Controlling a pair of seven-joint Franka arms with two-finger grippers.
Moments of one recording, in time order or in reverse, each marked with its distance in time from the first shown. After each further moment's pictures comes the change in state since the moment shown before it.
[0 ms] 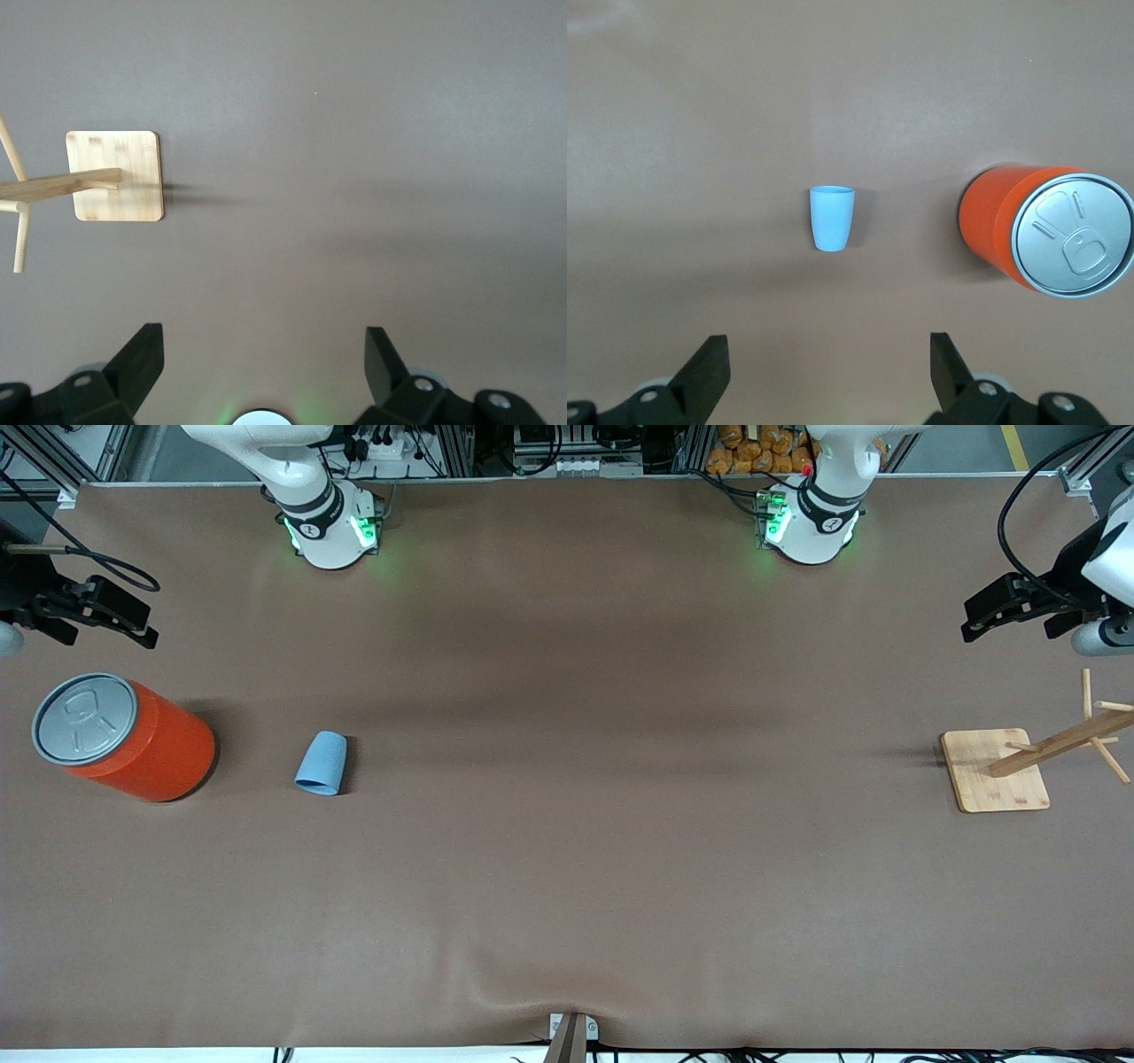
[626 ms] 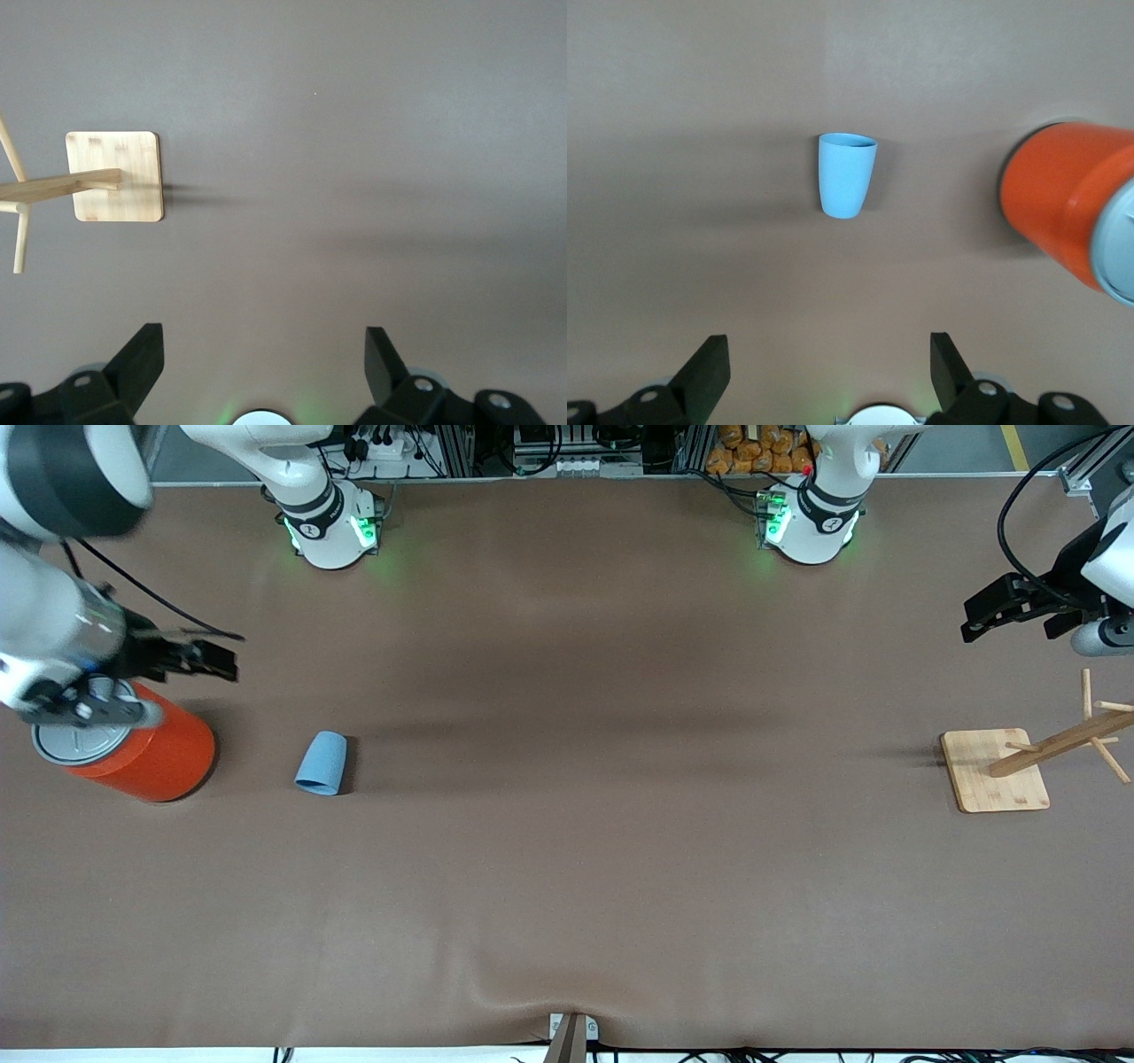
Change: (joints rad) left arm 0.000 0.001 0.000 0.002 0.000 0.000 0.000; right arm 0.040 0.136 0.022 -0.146 0.001 0.073 -0.002
